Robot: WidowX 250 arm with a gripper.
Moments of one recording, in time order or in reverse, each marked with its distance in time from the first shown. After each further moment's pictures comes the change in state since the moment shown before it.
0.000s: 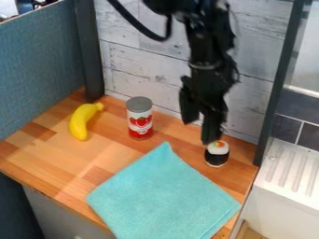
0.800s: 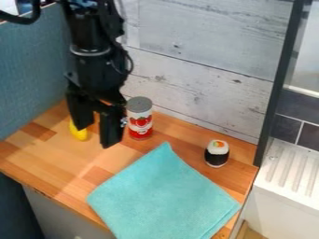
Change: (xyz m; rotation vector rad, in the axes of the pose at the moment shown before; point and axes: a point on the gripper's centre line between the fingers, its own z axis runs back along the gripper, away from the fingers) arm -0.139 0.018 0.041 -0.006 0.130 0.358
